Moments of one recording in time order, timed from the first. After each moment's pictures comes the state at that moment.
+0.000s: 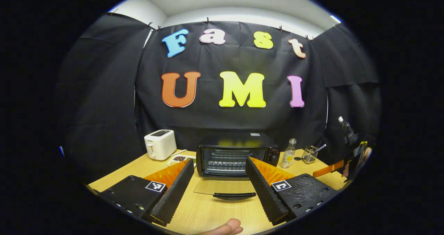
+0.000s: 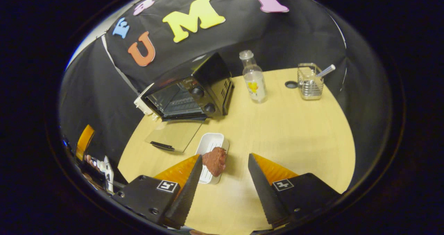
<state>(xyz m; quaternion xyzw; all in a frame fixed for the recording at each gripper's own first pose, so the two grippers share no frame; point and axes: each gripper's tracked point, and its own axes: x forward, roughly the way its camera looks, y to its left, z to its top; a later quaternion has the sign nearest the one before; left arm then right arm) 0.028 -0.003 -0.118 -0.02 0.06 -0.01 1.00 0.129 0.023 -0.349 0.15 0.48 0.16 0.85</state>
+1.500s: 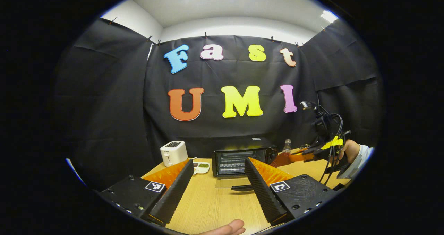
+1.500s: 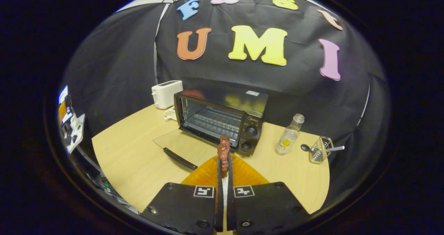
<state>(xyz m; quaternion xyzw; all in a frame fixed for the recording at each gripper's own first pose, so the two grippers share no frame) -0.065 0.051 -0.101 0.02 0.03 -0.02 1.00 0.146 0.176 -0.267 -0.11 0.30 0.20 0.93</state>
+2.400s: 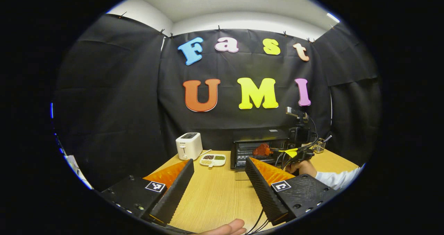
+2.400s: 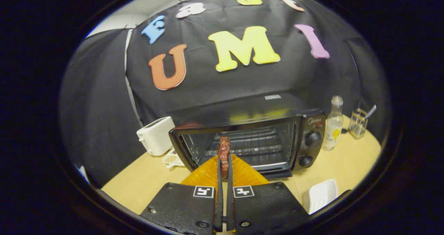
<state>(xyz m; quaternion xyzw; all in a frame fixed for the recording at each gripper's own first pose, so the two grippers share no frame) -0.067 0.119 -0.126 0.00 0.06 0.03 1.00 0.260 0.318 -0.332 0.14 0.22 0.11 0.96</state>
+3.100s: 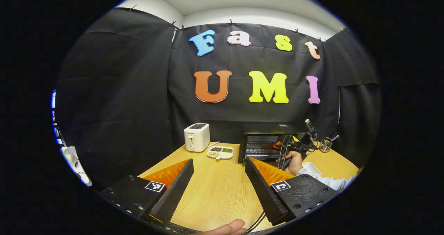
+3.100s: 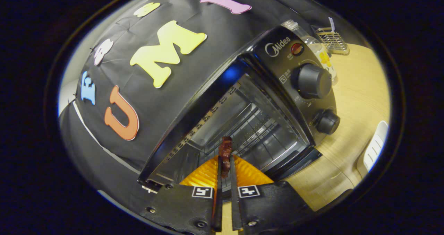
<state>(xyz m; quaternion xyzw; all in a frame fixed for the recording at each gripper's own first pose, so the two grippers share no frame) -0.068 0.144 -0.157 -0.02 0.09 0.06 0.99 0.347 0.287 -0.387 0.39 0.25 0.00 0.89</state>
